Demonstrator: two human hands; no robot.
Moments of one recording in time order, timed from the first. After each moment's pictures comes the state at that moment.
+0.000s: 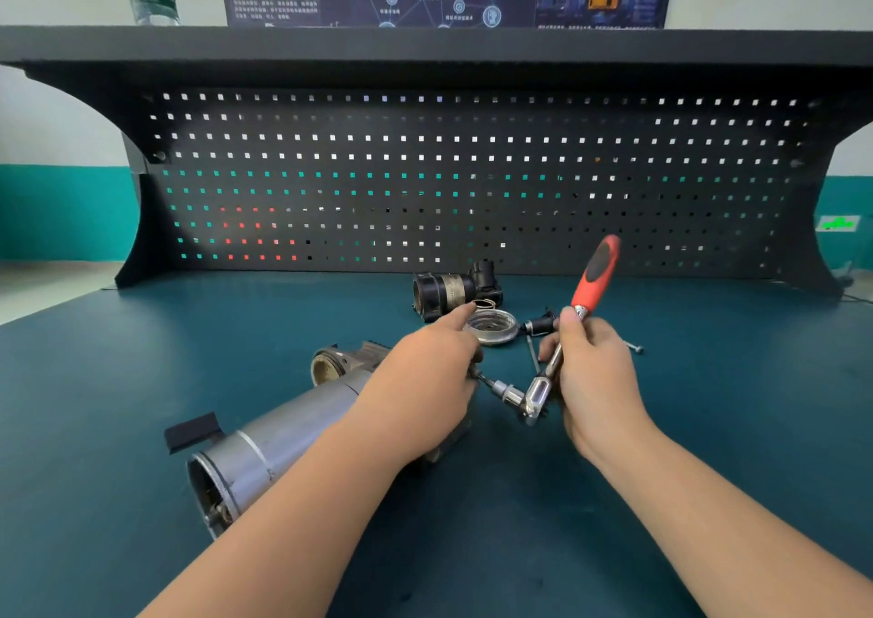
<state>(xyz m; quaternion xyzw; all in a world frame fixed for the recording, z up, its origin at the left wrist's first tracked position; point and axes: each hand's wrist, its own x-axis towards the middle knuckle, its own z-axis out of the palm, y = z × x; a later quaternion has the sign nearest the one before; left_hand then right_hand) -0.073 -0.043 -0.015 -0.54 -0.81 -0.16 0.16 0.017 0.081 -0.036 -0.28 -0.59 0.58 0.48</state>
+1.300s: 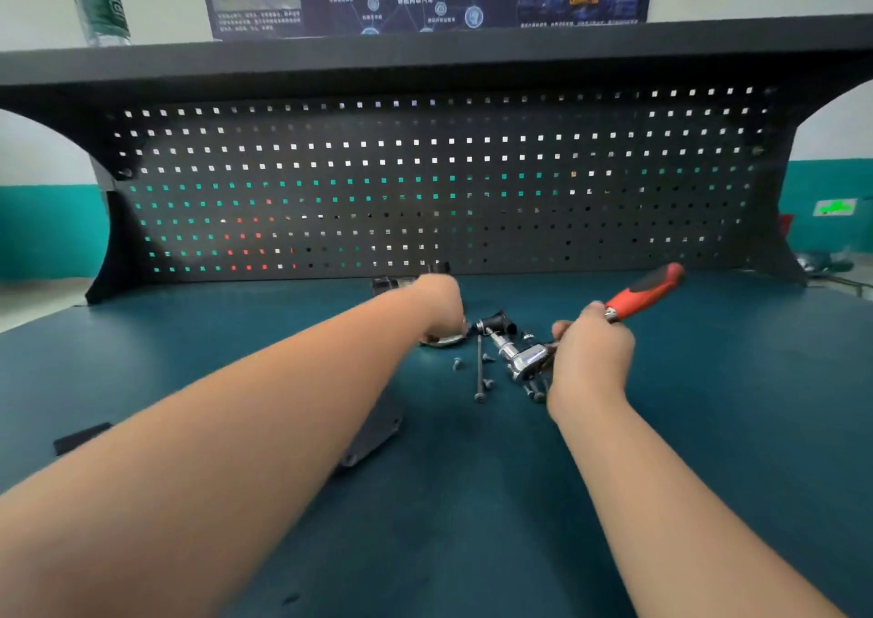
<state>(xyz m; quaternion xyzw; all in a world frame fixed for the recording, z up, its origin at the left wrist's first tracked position) -0.076 0.079 0.033 -0.48 -0.87 0.05 0.04 0.045 0.138 -0.018 -0.40 -0.42 0.61 0.54</state>
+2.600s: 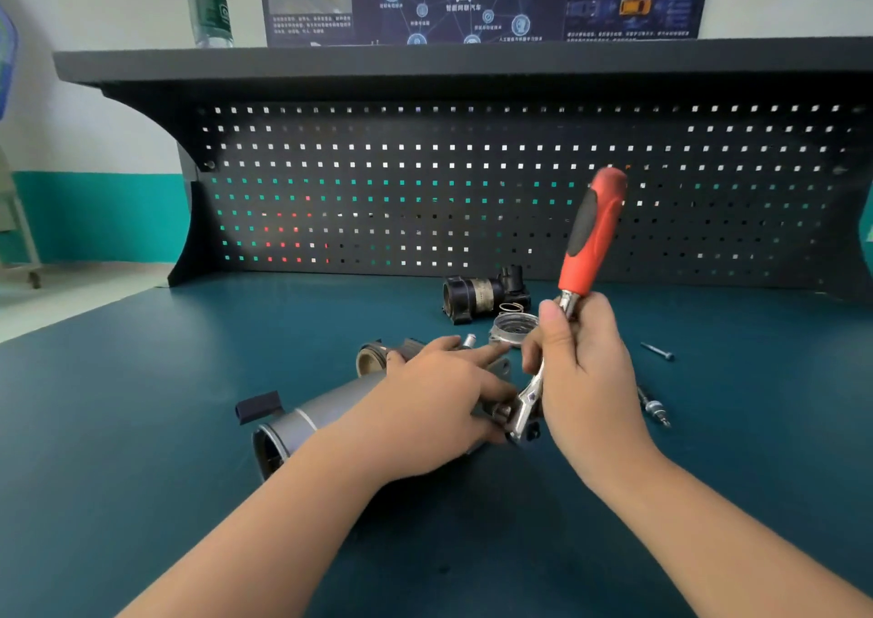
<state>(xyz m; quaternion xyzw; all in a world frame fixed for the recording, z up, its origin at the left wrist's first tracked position) -0.057 -0.093 -0.006 -0.57 -0.81 -0.14 0.02 0.033 0.014 -0.020 -0.08 -0.74 0.41 0.53</state>
